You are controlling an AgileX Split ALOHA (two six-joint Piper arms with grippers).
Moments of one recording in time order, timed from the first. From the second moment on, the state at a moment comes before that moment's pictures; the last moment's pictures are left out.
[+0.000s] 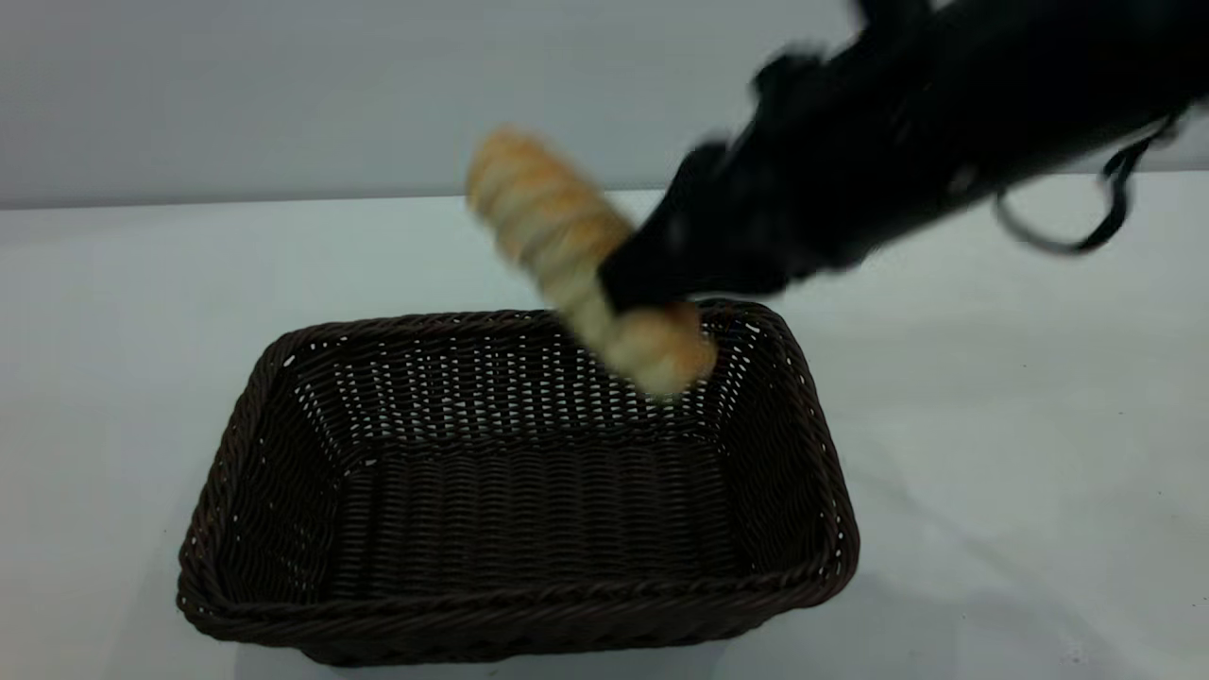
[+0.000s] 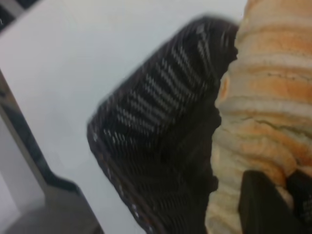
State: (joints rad) left arm -0.25 0.17 -0.89 -0.38 0.66 0.16; right arm 0.52 1.74 -0.81 1.71 0.48 -1.72
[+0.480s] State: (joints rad) left arm -0.25 0.17 -0.89 -0.38 0.66 0.16; right arm 0.53 1.96 -0.86 1.79 0.47 -1.81
